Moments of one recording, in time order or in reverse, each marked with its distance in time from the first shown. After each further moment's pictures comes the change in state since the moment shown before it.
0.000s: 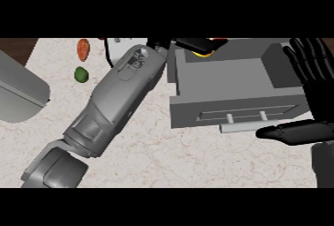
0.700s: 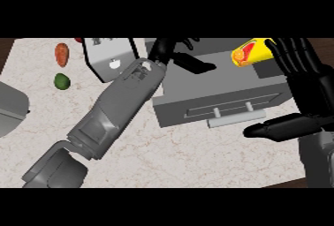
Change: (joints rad) left arm 0.020 0.000 -0.208 0.139 0.080 -0.092 0.042; right arm -0.077 0.018 0.052 0.042 -0.004 0.032 -0.024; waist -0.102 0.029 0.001
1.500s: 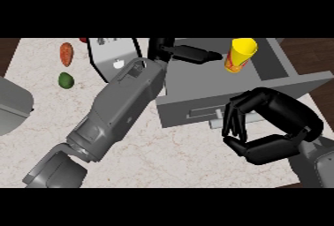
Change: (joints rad) left arm 0.035 0.000 0.067 -0.105 0.261 0.024 -0.225; right arm 0.006 -0.100 0.221 -0.007 -0.142 0.356 0.114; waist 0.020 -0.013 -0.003
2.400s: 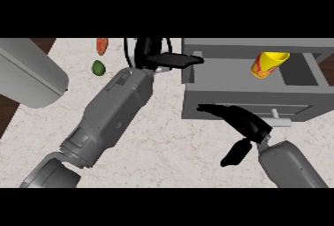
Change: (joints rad) left arm 0.117 0.026 0.042 -0.043 0.083 -0.061 -0.106; right arm 0.041 -0.026 0.232 0.395 0.690 -0.185 -0.210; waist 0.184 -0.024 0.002
